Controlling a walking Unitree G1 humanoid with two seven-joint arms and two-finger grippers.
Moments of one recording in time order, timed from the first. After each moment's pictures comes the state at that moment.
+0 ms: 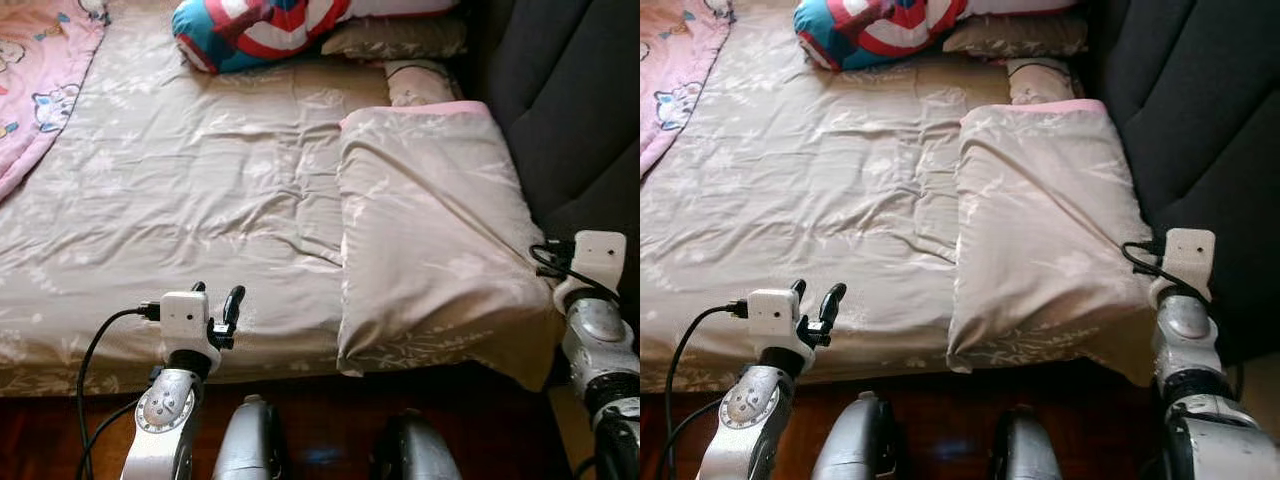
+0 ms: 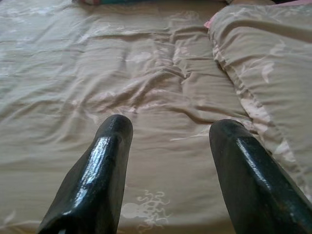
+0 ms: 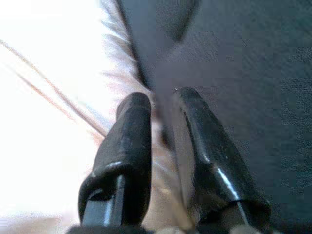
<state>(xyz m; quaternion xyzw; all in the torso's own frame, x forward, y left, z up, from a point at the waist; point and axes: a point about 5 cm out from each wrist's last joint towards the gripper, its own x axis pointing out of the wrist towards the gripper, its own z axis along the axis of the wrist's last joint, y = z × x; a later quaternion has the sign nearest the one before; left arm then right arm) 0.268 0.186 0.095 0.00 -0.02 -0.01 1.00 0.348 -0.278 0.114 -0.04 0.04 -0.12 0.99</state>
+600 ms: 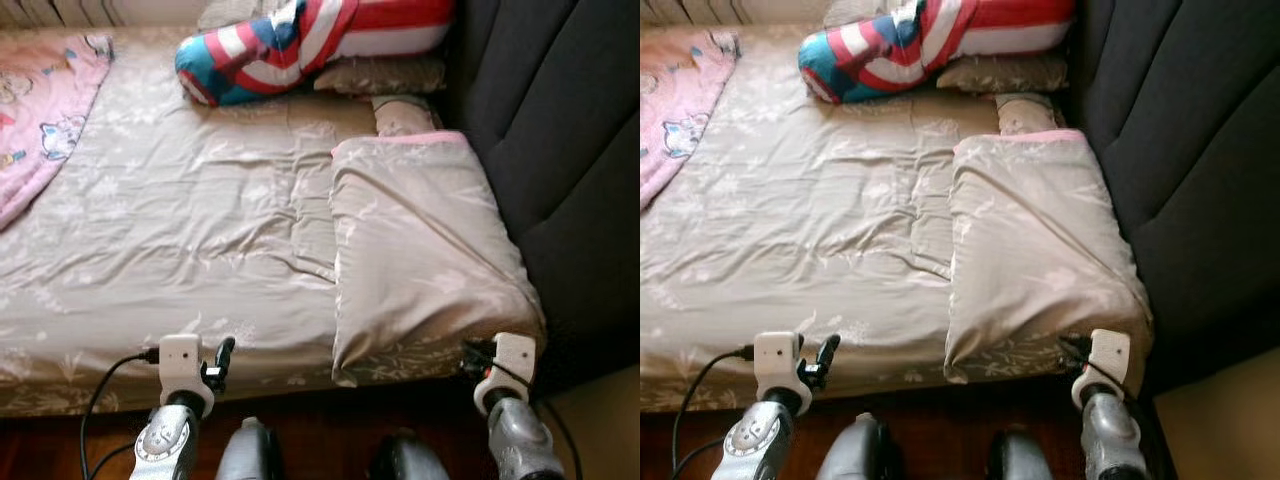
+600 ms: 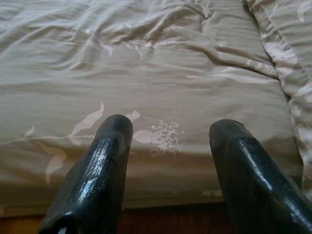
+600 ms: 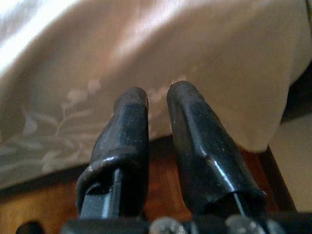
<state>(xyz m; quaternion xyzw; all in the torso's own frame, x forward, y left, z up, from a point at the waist) 0.256 0.201 0.022 -0.02 0.11 0.01 0.99 0.260 -0.219 -0.019 0.07 0.23 -0.08 0.97</state>
